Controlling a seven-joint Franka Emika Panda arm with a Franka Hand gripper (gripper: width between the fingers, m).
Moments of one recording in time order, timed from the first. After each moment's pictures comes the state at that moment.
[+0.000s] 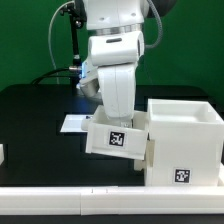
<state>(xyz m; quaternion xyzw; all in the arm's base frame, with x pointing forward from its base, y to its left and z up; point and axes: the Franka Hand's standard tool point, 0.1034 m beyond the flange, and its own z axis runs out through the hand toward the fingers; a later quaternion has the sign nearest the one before) 0.542 0.009 0.068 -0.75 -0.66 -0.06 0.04</state>
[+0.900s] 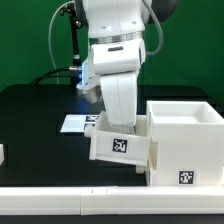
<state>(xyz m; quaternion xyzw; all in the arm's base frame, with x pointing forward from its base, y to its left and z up) 0.539 0.015 0.058 -0.75 -0.66 -0.06 0.05</state>
